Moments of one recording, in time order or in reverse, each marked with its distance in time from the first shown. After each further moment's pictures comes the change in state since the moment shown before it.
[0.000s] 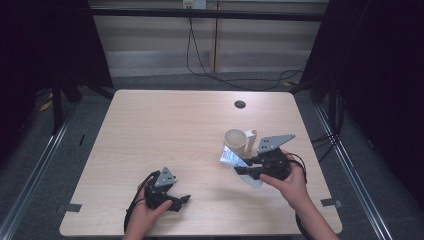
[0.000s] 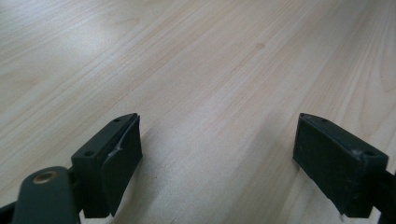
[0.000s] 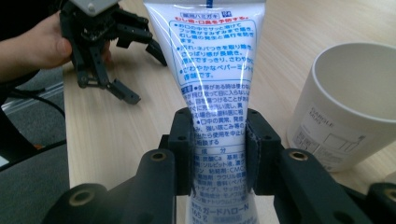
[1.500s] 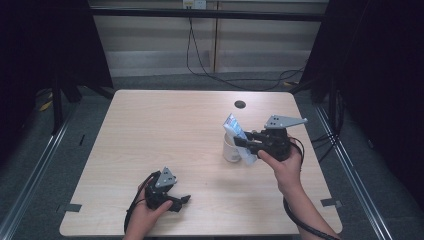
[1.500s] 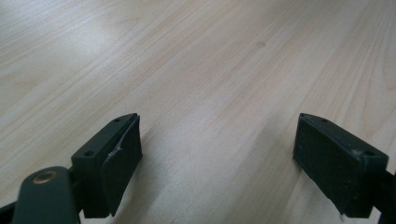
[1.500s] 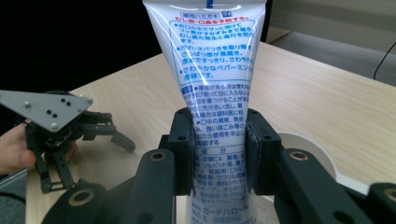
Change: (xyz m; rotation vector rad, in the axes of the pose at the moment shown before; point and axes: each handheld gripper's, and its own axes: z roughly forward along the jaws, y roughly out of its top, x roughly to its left) left arm -0.001 0.000 0.000 0.010 0.007 0.007; right arm -0.020 0.034 -0.011 -0.264 -0.135 0.097
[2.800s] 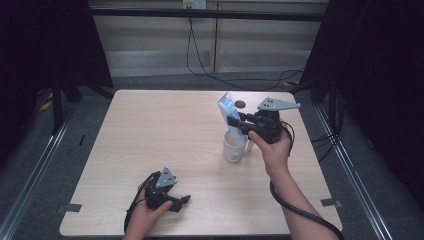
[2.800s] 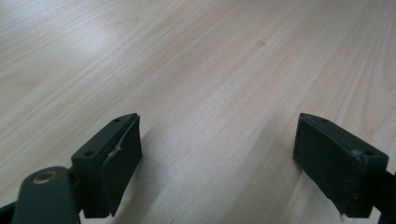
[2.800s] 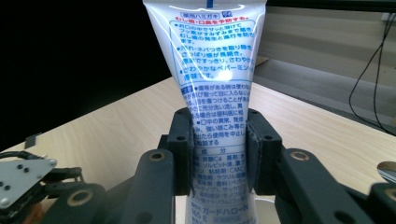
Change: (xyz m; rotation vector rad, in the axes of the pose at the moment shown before) left arm 0.000 0.000 0.000 -0.003 0.002 0.001; right arm -0.013 0.033 0.026 -0.104 -0.070 0.011
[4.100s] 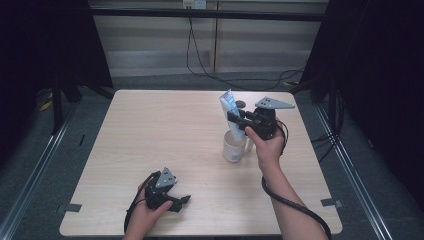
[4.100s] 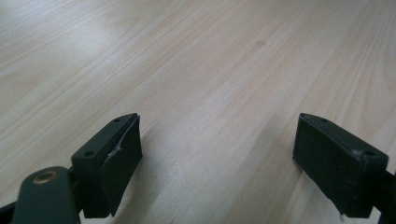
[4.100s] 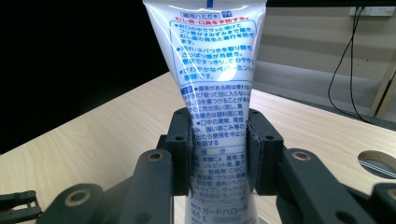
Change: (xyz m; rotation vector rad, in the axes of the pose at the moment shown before) left arm 0.000 0.000 0.000 0.002 0.004 0.001; right arm -0.022 -0.016 0.023 -0.031 -0.082 0.058
